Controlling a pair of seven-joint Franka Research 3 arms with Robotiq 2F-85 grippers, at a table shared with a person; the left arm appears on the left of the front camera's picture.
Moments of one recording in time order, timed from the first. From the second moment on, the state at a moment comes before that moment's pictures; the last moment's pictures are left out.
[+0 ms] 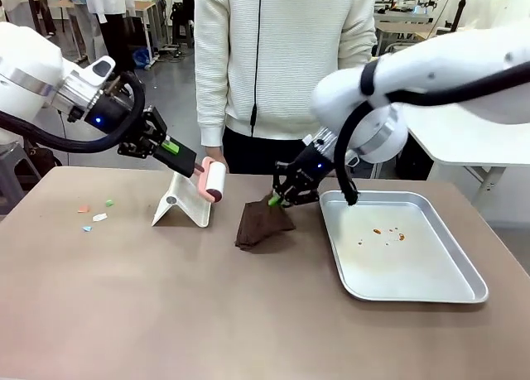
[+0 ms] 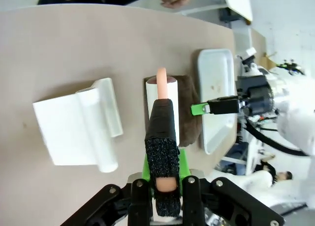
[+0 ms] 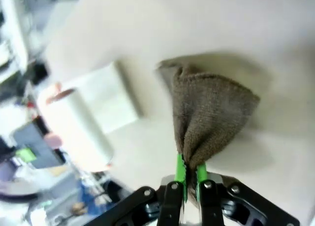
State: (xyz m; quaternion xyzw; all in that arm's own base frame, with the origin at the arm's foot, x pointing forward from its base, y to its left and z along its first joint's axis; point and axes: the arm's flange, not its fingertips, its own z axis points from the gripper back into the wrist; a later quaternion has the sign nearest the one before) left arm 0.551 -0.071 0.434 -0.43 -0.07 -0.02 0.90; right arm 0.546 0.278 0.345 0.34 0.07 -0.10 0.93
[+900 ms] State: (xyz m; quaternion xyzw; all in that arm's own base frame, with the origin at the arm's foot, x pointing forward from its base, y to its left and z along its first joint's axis) left arm 0.470 0.088 0.429 -0.58 0.02 -0.07 0.81; right arm 0.405 0.156 0.401 0.63 0.13 0.12 0.76
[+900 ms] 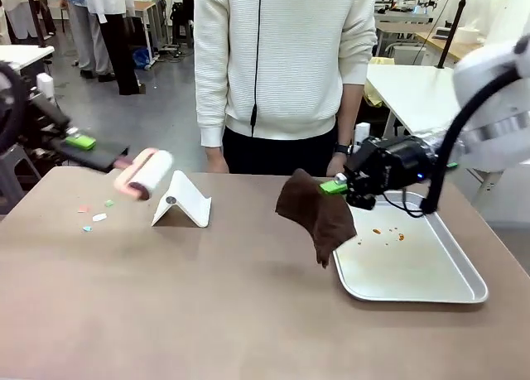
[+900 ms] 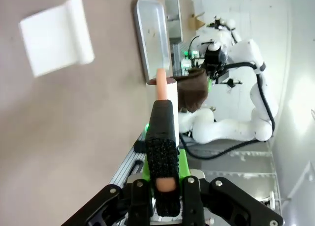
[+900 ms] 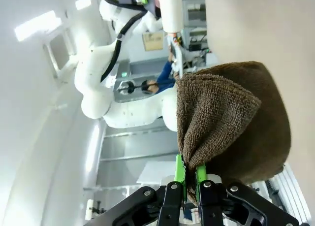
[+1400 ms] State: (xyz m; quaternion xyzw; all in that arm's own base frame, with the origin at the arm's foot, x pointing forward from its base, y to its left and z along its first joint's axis) left arm 0.406 0.203 0.370 -0.64 -0.03 -0.05 0.77; right arm 0.335 0.070 0.404 0.62 -0.01 0.05 0.79
